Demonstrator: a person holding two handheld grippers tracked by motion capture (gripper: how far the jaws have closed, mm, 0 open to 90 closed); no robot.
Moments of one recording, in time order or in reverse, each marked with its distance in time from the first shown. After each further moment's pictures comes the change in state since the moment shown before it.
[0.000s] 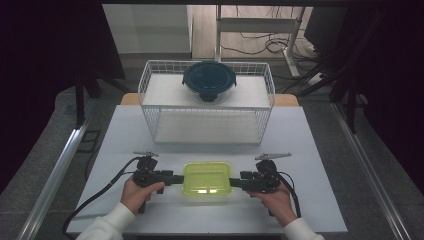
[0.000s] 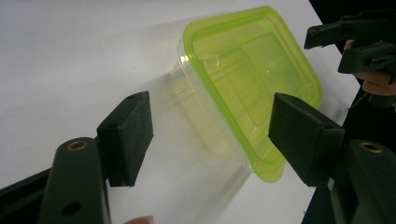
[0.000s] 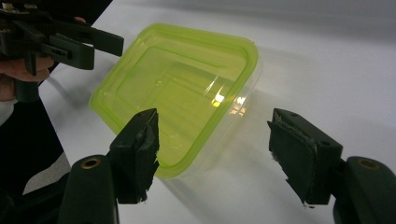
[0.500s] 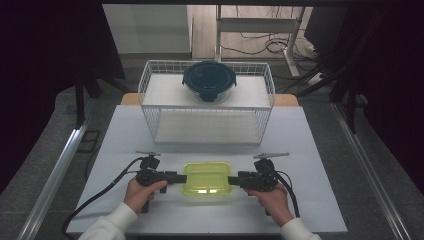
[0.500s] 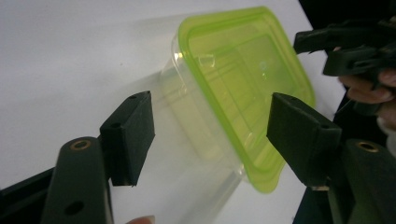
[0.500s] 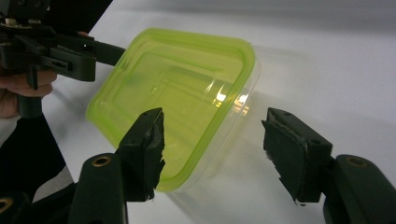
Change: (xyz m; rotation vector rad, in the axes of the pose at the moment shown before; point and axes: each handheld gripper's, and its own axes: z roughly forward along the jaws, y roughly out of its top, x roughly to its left) left arm 0.006 0.002 0.010 -0.001 -0.068 -0.068; right arm -0.002 0.002 0.008 -0.005 -0.001 0.065
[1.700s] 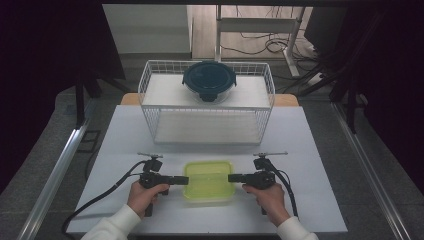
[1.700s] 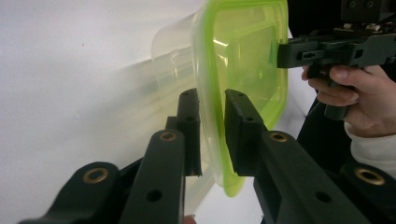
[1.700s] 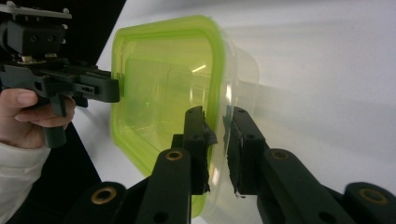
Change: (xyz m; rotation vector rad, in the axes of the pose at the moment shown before) left arm -0.007 -0.007 0.005 0.009 -0.066 -0.051; right arm -0.009 0.001 0.009 0.032 0.089 0.174
